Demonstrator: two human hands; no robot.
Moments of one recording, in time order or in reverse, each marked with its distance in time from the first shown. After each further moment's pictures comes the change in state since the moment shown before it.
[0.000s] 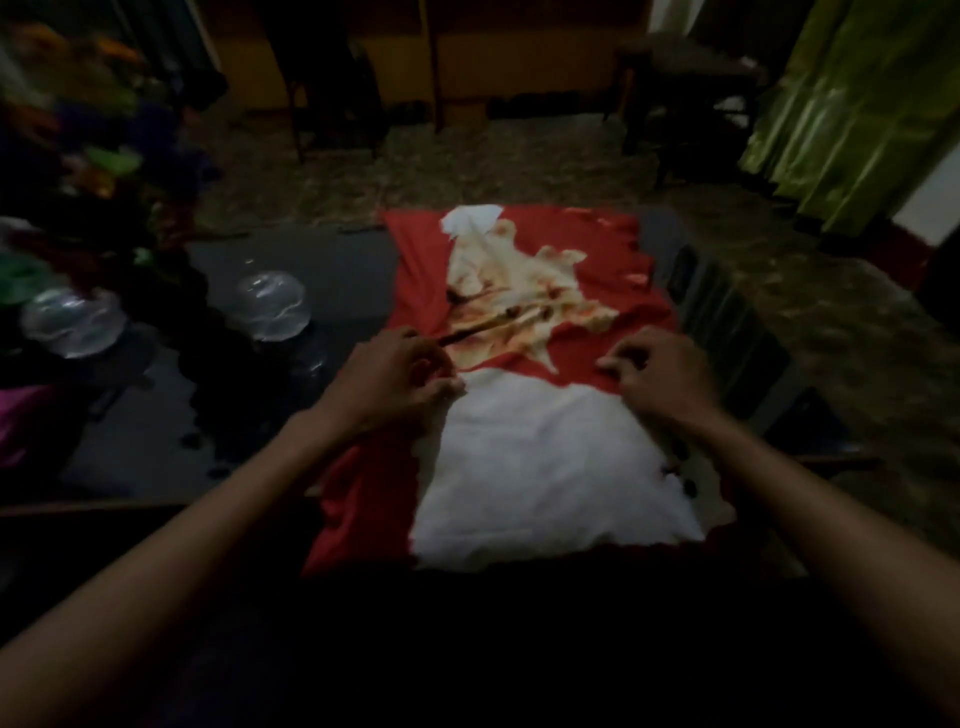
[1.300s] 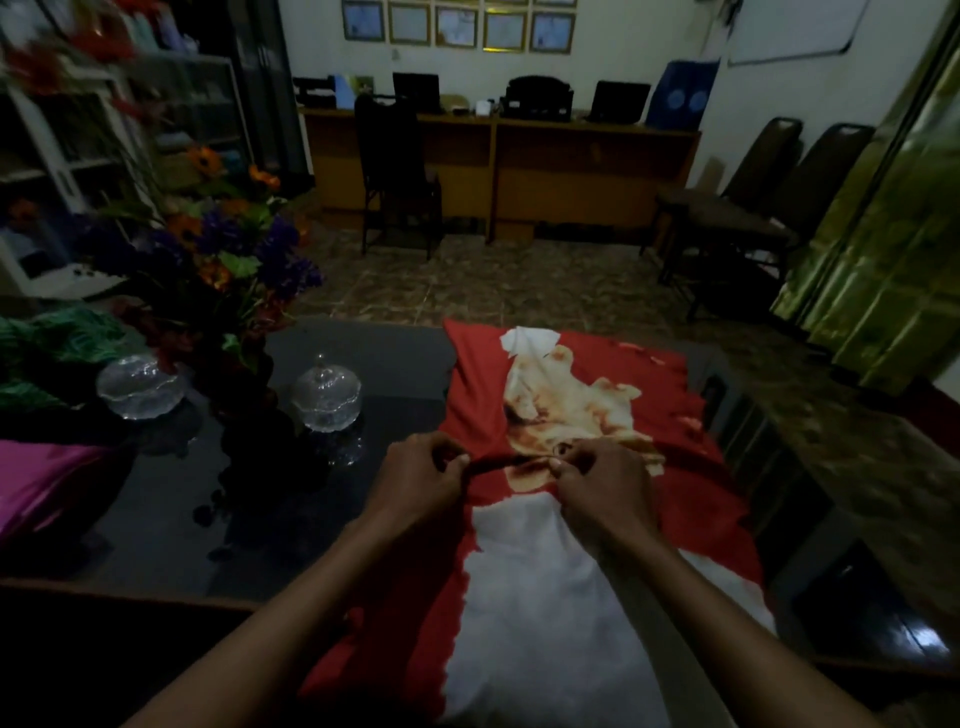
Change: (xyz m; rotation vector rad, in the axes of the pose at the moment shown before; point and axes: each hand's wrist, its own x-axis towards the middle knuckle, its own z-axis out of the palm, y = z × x) left_hand 0.019 -0.022 0.008 -0.353 0.254 -0.412; right_hand 0.029 -0.103 0.062 0.072 0.010 0.112
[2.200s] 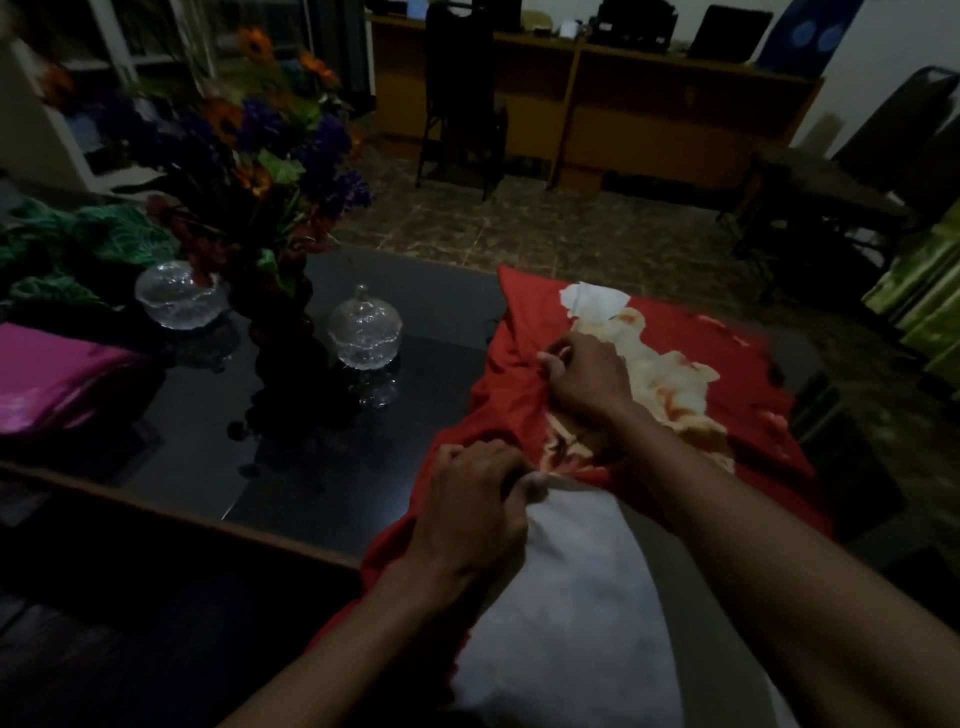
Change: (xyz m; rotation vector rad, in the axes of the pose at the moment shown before) left_hand -0.051 -0.002 0.040 0.077 0.159 0.253; right_hand 0.114 -0.049 0.076 -0.160 -0.249 -0.260
